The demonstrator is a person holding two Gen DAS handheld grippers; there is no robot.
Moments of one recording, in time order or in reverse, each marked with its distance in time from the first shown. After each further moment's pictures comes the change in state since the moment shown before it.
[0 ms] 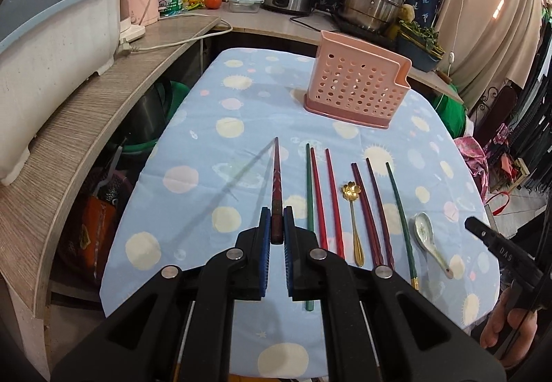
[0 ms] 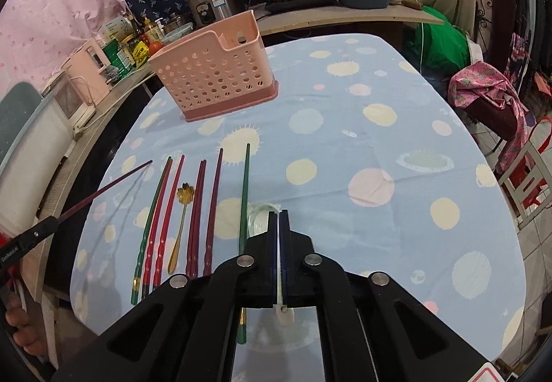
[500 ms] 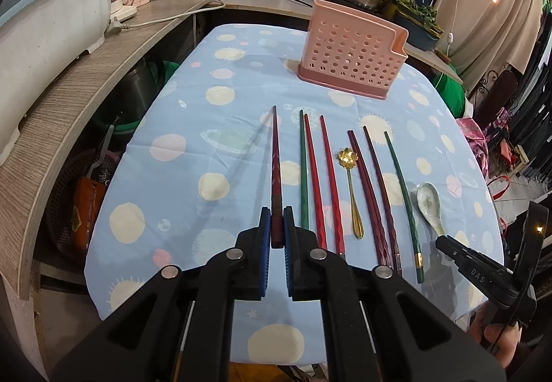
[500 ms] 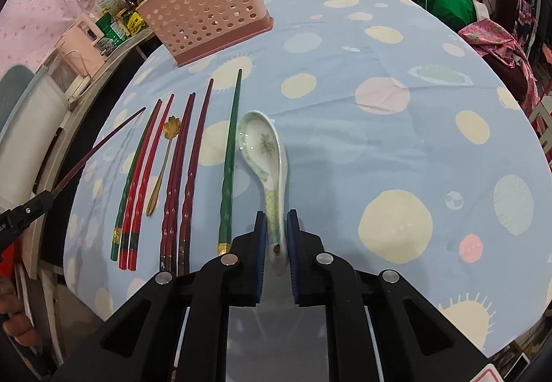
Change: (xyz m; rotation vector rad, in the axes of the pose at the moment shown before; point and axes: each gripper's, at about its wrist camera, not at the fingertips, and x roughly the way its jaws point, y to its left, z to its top) left arm 0.014 -0.009 -0.023 0.015 0.070 -0.005; right arm 0.034 -0.006 -0.051 0.031 0.130 0.033
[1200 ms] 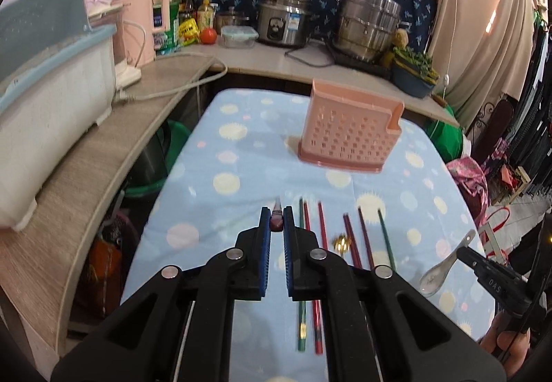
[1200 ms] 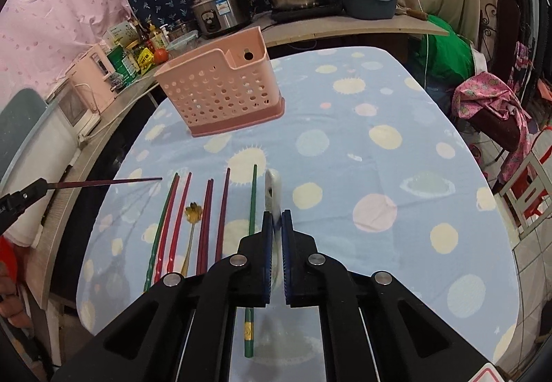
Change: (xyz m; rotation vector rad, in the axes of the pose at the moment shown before) left arm -0.042 -0.001 0.081 0.013 -0.210 0.010; right arm -0.053 0.021 0.075 -0.058 -0.181 -0.019
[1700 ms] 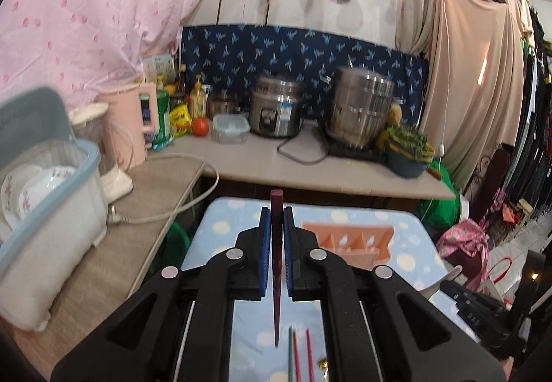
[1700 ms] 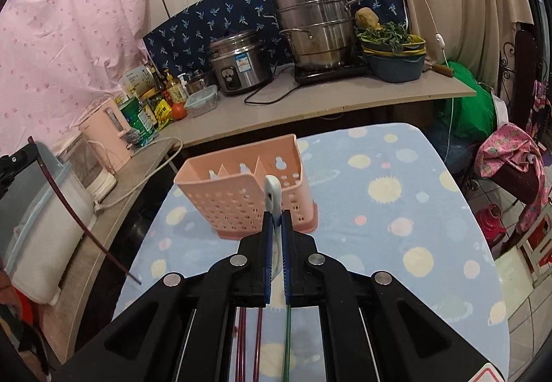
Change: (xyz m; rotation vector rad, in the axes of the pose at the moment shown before) left arm -0.018 -0.023 0.147 0.025 -0.284 -0.009; right arm 0.013 0.029 0.126 -0.006 -0.179 0.073
